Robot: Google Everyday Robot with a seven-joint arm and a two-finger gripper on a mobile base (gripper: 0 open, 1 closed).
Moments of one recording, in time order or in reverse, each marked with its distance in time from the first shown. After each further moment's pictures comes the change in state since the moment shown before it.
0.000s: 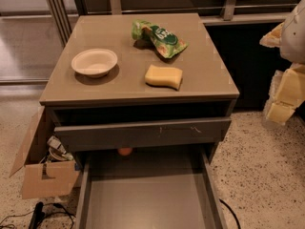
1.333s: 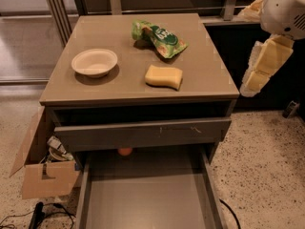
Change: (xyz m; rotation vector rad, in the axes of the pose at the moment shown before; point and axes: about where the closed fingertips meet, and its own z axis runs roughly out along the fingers) arm -0.045 -0.053 0.000 0.047 -0.174 -0.093
